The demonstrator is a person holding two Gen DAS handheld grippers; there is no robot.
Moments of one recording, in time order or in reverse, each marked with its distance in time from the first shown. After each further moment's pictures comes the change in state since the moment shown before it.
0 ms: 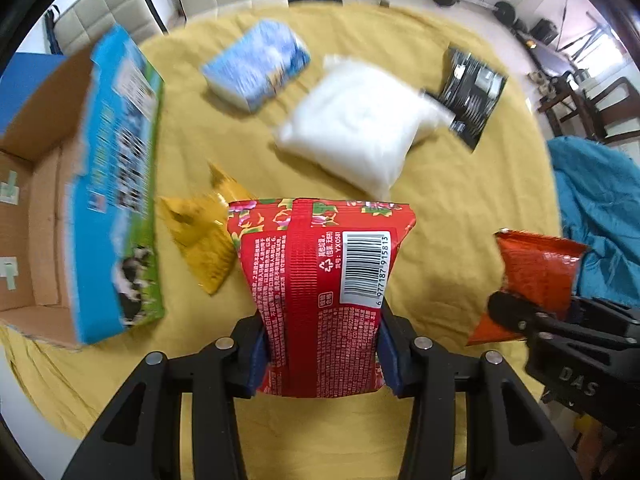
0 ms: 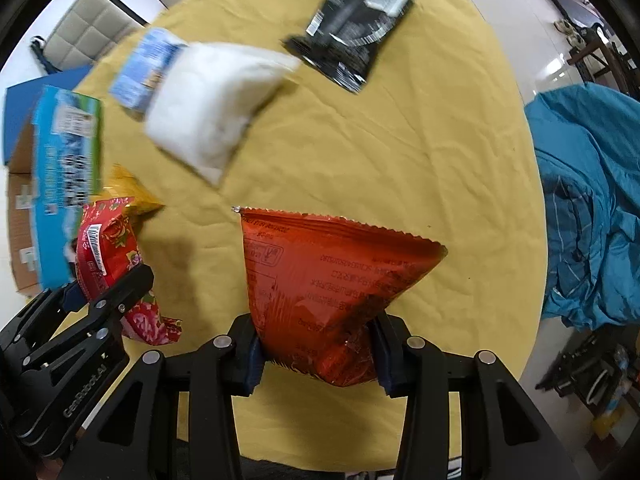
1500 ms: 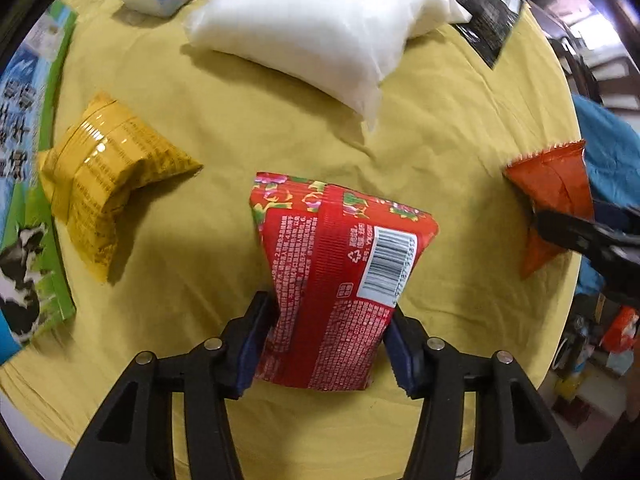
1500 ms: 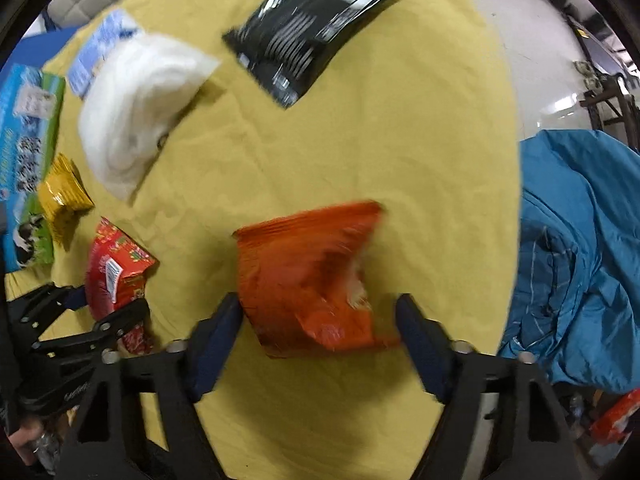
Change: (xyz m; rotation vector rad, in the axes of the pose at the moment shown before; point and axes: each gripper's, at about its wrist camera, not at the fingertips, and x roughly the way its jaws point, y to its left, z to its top) left arm 0.164 -0.057 0.004 0.033 0.231 -0.092; right arm 0.062 -0.060 0.084 -0.168 0.089 -0.095
